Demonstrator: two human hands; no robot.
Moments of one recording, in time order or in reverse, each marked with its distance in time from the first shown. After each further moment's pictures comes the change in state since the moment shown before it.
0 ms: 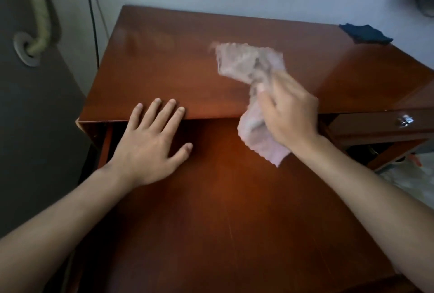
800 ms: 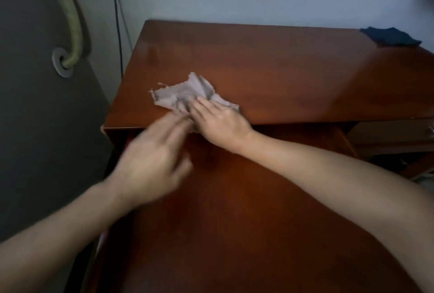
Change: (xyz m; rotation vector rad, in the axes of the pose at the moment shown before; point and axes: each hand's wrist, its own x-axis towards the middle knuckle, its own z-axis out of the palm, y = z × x) left_hand -0.051 -0.002 -0.046 -0.159 0.220 0.107; right_hand 0.011 -0.070 0.129 -0.206 -0.140 -0.685
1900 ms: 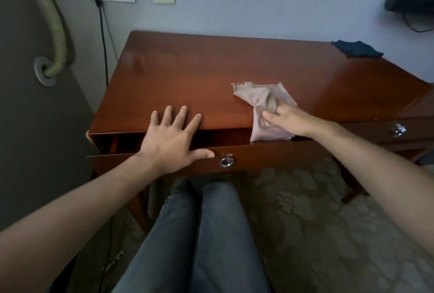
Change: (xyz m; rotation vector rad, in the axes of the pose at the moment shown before) left_hand 0.087 0.013 0.053 0.284 -0.337 -0.120; right_hand -0.119 0.146 -0.075 0.919 -0.661 0.786
